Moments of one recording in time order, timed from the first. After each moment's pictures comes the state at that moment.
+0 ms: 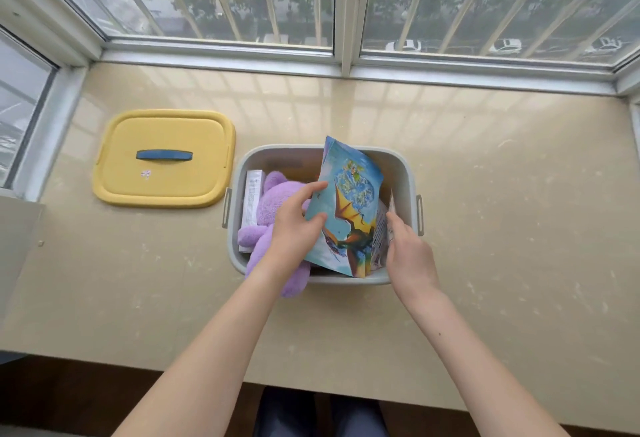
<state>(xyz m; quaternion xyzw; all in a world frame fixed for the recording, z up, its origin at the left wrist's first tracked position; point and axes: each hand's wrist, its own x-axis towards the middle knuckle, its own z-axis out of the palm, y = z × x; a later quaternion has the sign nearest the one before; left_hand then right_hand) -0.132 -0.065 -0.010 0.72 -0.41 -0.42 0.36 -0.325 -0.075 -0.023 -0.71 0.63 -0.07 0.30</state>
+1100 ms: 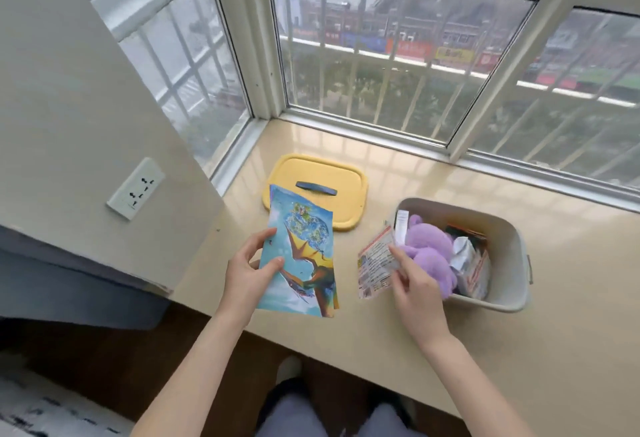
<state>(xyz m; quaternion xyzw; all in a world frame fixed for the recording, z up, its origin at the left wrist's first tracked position) 0.145 0.218 0.155 0.70 -0.20 -0.39 0.56 -0.098 0.104 0.113 -0.77 0.49 -0.27 0.31</state>
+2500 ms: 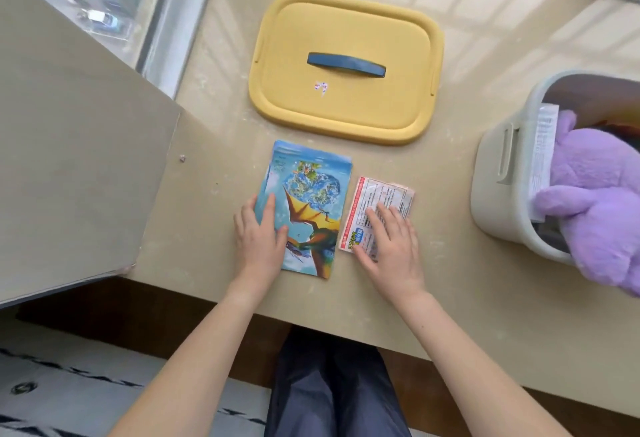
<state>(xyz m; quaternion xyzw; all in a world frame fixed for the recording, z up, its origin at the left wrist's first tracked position) 0.258 0.184 -0.184 0.87 -0.43 -0.23 0.09 0.033 0.108 -0.194 -0.83 0.50 0.01 0.23</state>
